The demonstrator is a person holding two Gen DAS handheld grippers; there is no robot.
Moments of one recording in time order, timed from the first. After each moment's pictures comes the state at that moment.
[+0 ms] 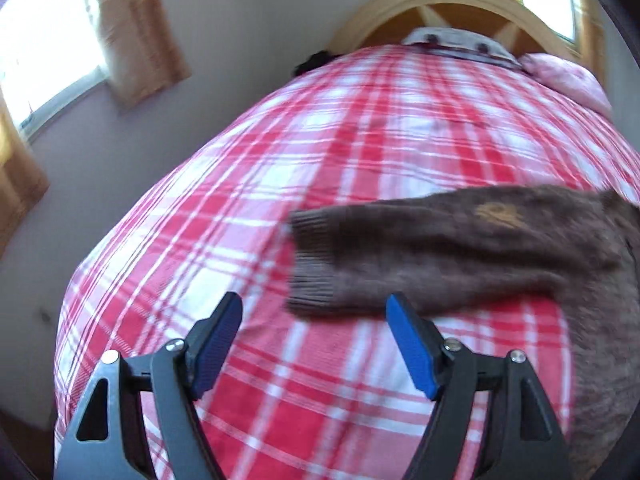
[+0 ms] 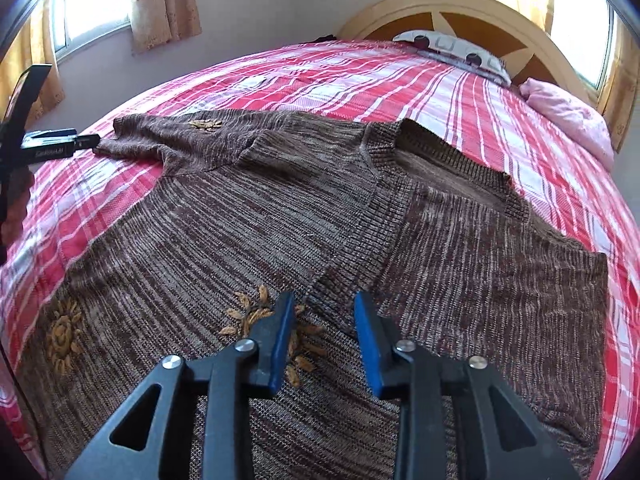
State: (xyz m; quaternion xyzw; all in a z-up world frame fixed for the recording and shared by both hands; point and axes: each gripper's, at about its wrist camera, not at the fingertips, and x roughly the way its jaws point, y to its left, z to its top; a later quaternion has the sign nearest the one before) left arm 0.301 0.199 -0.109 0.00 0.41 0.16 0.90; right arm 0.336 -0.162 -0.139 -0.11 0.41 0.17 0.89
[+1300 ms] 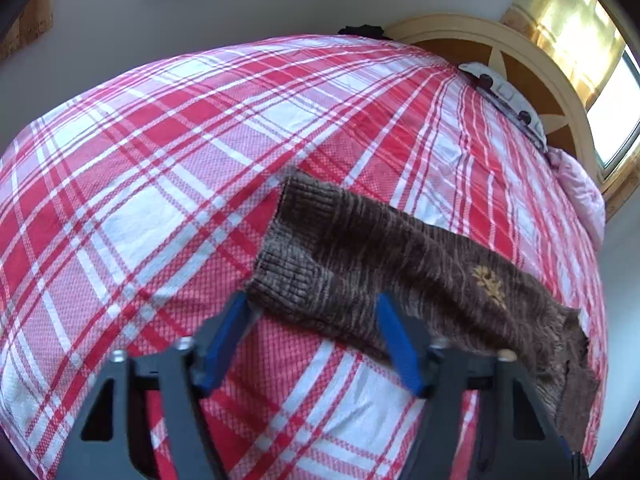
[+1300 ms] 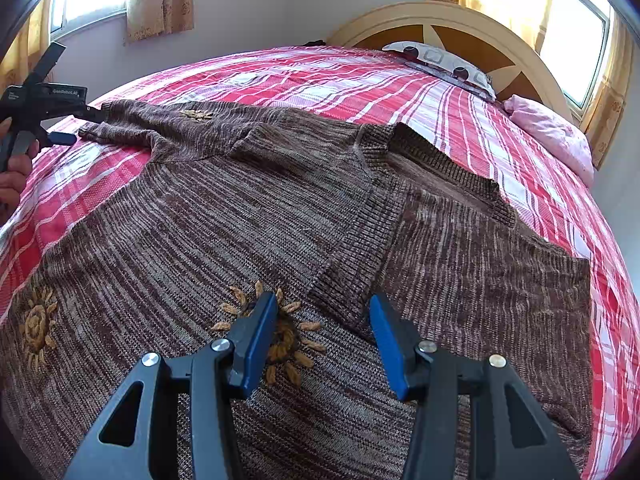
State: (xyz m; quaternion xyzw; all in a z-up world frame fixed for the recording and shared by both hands) left arm 0.327 0.228 -0.137 -0.24 0.44 0.15 0.85; right arm 0.328 -0.152 -0.146 -0.14 0.39 0.13 0.90
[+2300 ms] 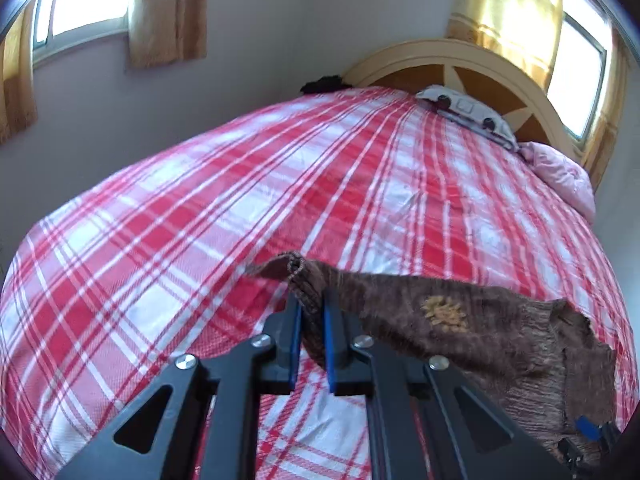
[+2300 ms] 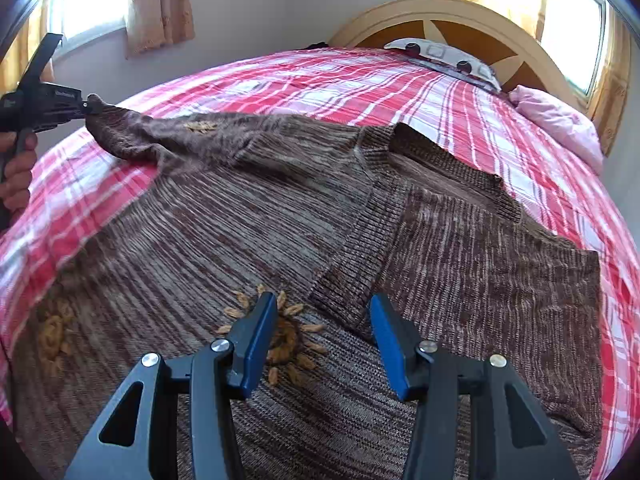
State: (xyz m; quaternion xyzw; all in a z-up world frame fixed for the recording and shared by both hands) left arm 0.316 0.191 -0.071 -0.14 0.35 0.13 0.92; right arm 0.332 -0.161 -0.137 -0.11 0.39 0.16 0.90
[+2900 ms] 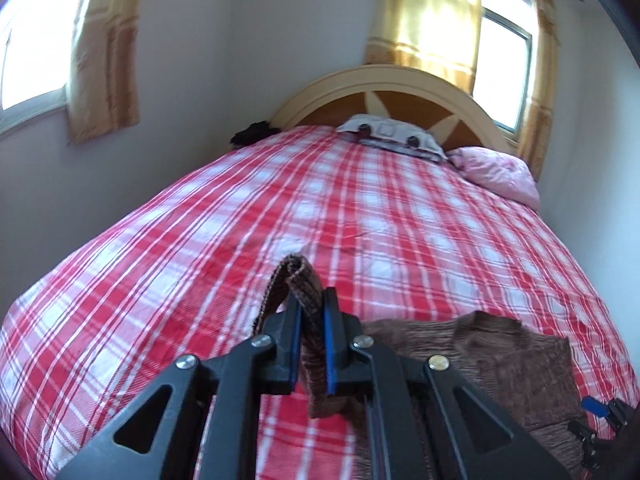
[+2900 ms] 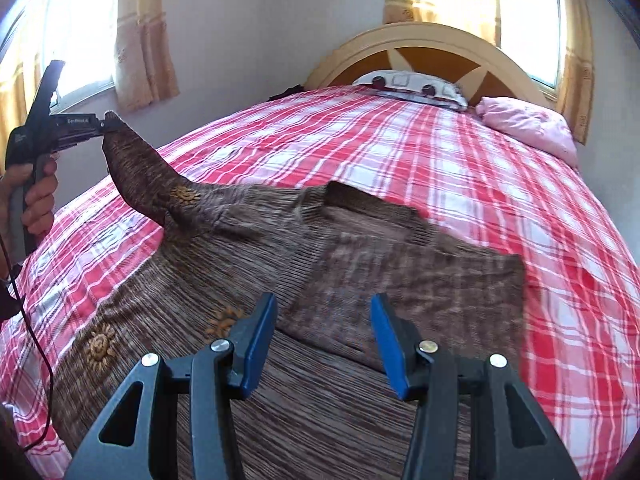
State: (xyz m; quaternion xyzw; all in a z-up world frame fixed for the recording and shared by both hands) left arm 0.317 0.090 0.007 -0.08 0.28 0.03 0.96; right arm 0.295 -0.241 -0.069 -0.05 0.34 0.14 0.93
